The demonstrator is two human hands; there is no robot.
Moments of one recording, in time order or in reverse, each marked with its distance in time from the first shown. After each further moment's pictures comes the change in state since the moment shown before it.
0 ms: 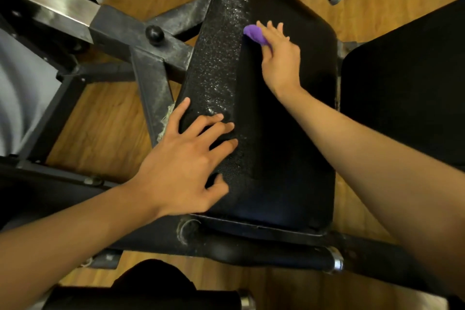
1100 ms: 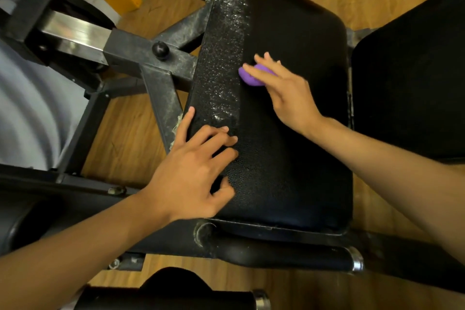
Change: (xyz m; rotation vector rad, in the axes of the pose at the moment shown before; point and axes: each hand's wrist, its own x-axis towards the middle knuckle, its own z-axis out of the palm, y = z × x) left_hand -0.002 -0.003 0.001 -0.130 0.121 0.039; right_hand -0.070 0.009 -0.029 -0.051 -0.209 -0.363
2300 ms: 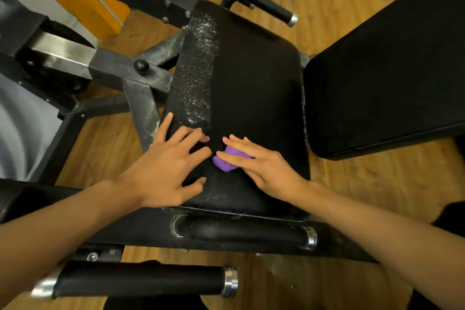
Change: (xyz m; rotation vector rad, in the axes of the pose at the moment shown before) left_hand -0.001 0.000 -0.017 0.159 -0.312 0.060; right_hand -0.129 -0.044 -0.007 0.069 -0.187 -0.215
